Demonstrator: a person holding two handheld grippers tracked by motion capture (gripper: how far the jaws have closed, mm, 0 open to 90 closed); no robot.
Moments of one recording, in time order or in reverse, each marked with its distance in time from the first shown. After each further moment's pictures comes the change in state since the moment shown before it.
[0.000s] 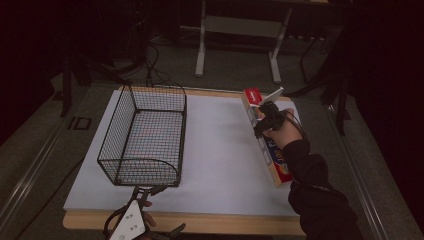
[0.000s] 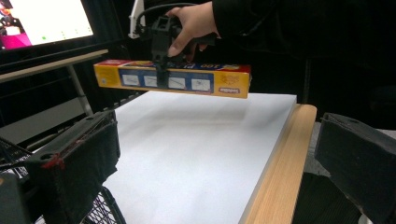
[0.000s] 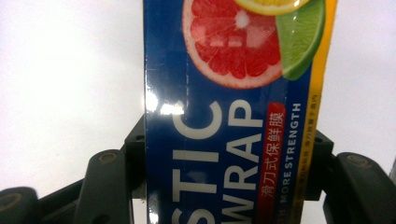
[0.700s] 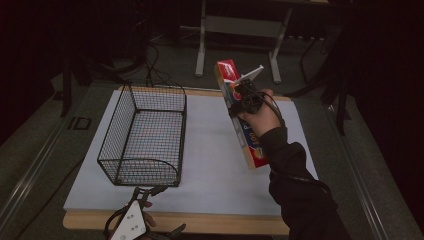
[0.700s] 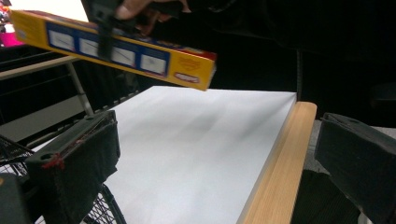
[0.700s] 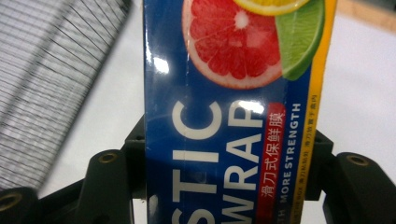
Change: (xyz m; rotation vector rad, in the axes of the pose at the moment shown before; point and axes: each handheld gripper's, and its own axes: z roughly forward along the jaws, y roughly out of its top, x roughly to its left) left arm -0.001 -0.001 0.001 0.008 0.001 0.000; right arm 0.078 0.035 -0.065 -0.243 0.077 -0.083
